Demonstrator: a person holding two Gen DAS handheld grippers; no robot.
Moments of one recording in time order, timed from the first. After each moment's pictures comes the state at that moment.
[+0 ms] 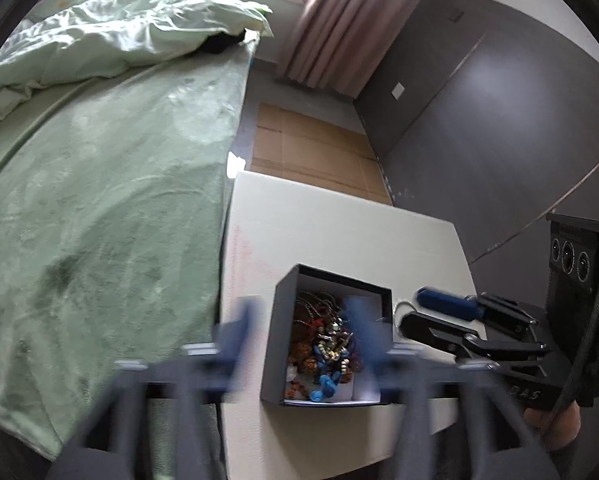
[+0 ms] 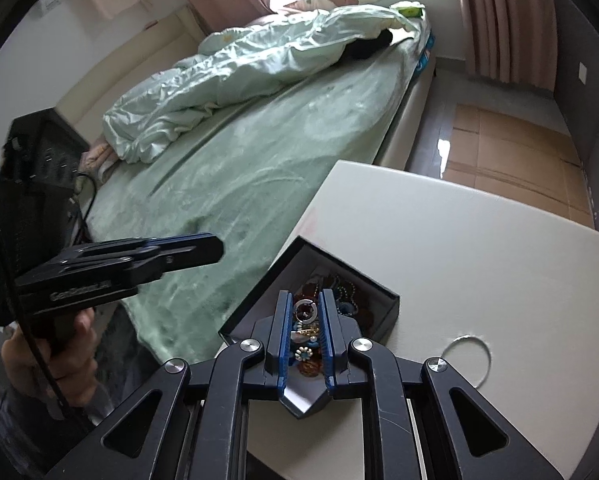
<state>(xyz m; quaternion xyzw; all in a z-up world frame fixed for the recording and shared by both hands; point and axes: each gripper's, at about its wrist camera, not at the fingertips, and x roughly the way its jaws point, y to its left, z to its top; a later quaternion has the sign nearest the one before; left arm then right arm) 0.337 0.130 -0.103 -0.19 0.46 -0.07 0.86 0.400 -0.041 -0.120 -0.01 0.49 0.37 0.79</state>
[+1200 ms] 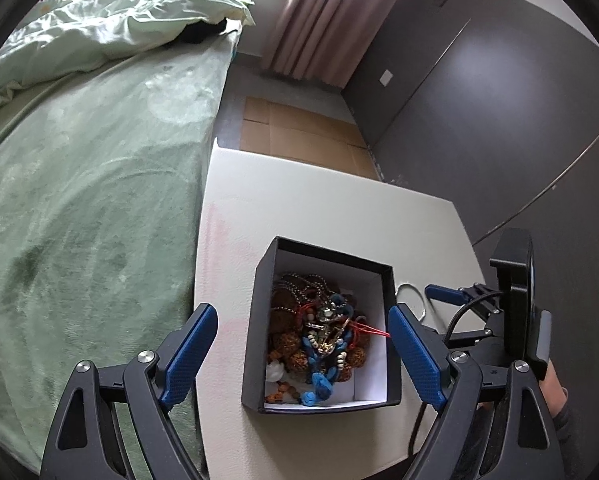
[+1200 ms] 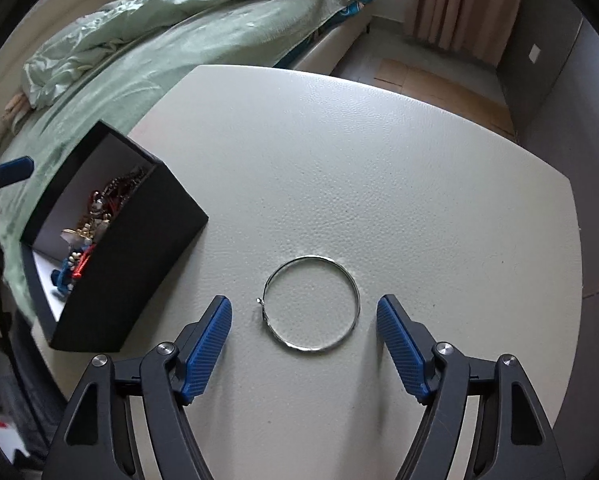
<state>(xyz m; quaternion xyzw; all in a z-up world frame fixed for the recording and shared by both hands) 0.345 0.105 -0.141 -0.17 0.48 -0.09 0.86 0.421 -0.100 -0.210 -0.14 0.53 0.24 0.80</state>
